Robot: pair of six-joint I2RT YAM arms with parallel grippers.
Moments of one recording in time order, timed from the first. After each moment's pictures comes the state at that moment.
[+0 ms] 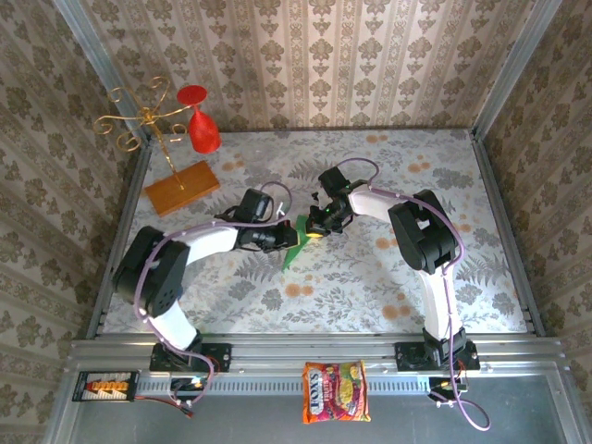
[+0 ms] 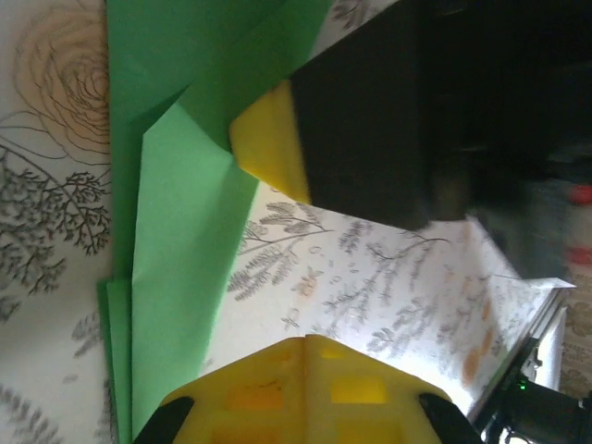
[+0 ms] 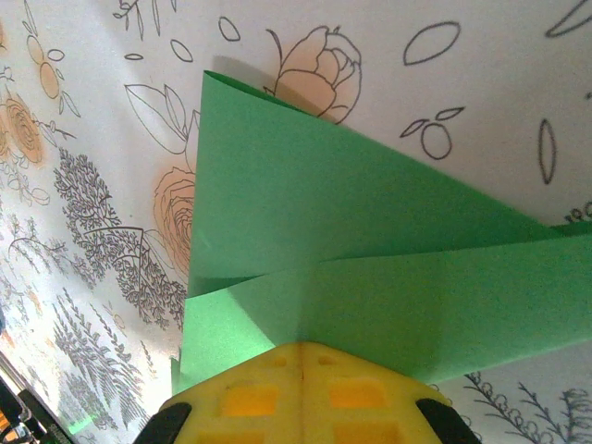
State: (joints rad) left arm -0.58 1.71 0.90 -0.14 0.59 -0.63; right arm 0.47 2.14 1.45 -0.54 -0.50 0.55
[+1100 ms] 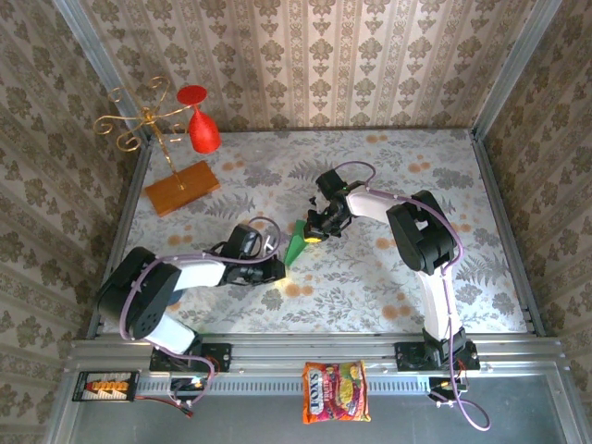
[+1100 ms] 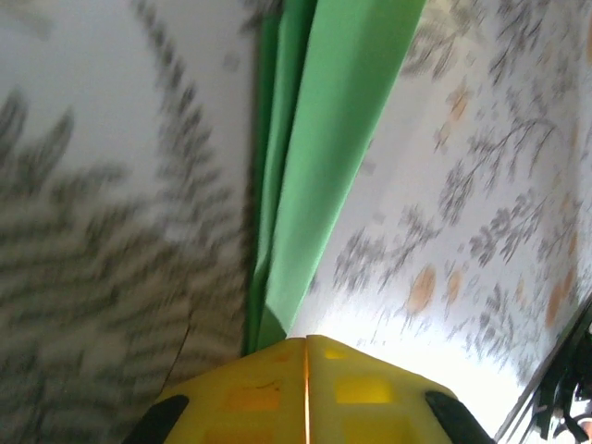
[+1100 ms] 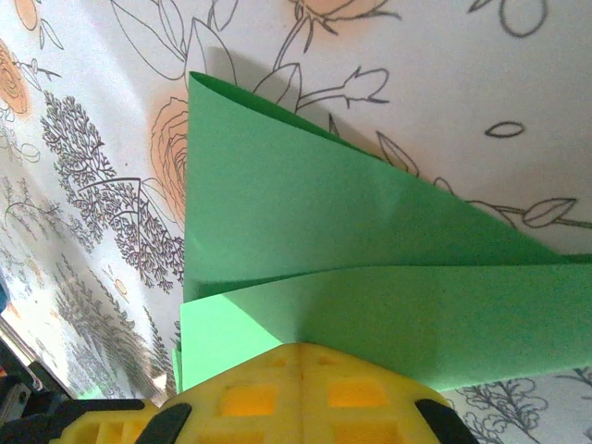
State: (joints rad) left arm -0.60 1.49 0.49 0.03 0.55 -0.69; right arm 0.49 2.14 1.45 -0.58 -0.54 0.55
